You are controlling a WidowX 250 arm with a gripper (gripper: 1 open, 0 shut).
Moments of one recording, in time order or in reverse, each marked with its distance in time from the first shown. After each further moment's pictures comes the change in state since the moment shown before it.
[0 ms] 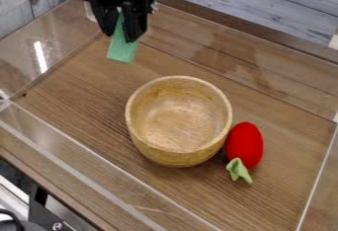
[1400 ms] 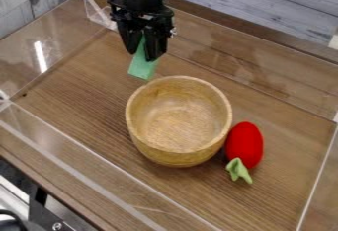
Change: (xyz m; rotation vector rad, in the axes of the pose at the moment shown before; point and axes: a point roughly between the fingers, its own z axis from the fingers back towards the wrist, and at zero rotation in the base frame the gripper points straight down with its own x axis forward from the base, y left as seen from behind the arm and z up) arm 0.012 0.001 -0.026 -0.023 0.012 -0.107
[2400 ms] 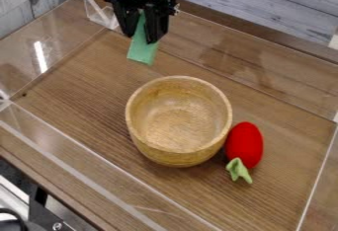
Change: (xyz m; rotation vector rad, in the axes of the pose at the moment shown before) arm -0.002 -0.020 0.029 0.015 -0.013 0.080
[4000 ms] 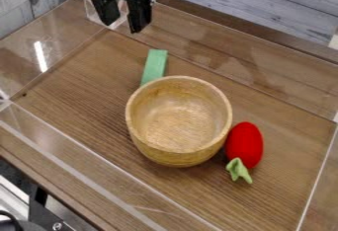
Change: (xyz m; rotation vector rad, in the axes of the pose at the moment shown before) arm 0.009 0.048 0.001 0.014 -0.043 0.001
